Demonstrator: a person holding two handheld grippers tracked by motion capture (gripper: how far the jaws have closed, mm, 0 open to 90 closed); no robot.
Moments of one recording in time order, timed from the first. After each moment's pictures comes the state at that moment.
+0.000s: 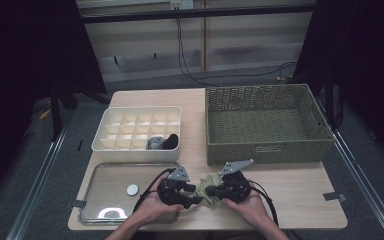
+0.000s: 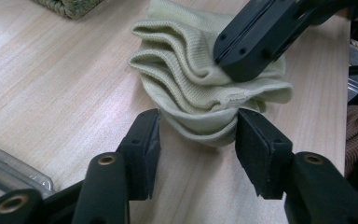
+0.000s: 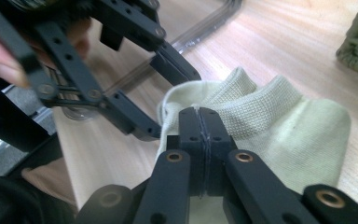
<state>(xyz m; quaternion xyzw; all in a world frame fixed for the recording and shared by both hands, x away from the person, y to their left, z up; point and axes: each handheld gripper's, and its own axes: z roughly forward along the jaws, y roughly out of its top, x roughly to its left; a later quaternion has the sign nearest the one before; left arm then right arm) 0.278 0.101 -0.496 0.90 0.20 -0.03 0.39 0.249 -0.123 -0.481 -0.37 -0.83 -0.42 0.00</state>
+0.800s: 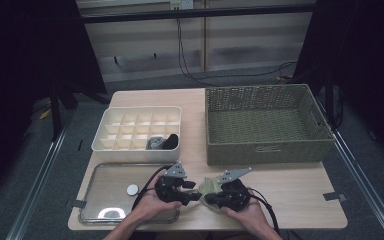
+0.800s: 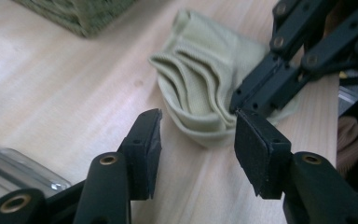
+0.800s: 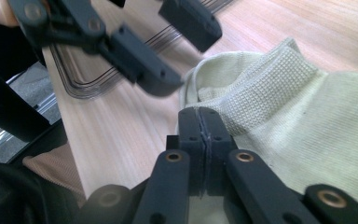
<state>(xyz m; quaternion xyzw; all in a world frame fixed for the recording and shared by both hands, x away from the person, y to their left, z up) 0.285 0.109 -0.483 0.88 0.21 -0.03 0.42 0.235 -0.118 -0.496 -0.37 -0.83 -0.41 0.01</state>
